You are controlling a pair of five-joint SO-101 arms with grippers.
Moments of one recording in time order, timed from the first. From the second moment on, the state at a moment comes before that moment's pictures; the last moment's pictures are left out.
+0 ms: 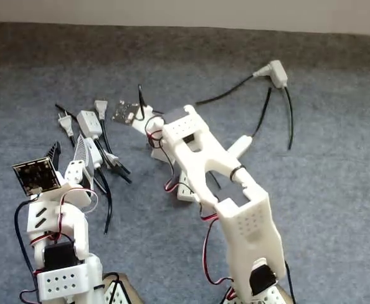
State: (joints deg) left arm -18.3 -100.4 96.3 26.0 6.5; right arm -34.6 35.4 -14.1 59.5 44.3
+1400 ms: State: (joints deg) left arm -17.9 -100.4 96.3 26.0 6.5; right arm -34.5 37.3 -44.0 80.4 35.9
